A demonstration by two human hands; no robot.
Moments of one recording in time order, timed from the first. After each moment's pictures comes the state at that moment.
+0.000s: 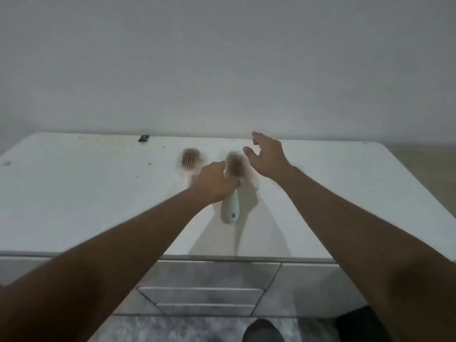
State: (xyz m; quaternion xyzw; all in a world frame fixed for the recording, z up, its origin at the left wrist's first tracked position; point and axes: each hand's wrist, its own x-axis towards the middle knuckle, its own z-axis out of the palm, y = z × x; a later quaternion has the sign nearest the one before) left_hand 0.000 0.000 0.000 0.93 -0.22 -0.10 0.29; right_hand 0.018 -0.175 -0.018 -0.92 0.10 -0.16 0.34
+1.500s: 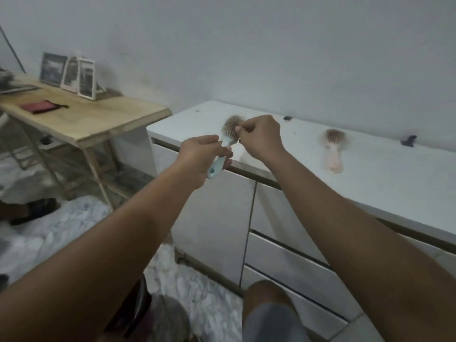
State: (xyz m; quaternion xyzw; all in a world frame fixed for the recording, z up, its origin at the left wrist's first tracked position) left_hand -0.136 0.331 -0.023 0.57 0.14 0.05 0.81; right_hand -0.065 0.199 -0.015 -0.88 -0.12 -0.16 0.44
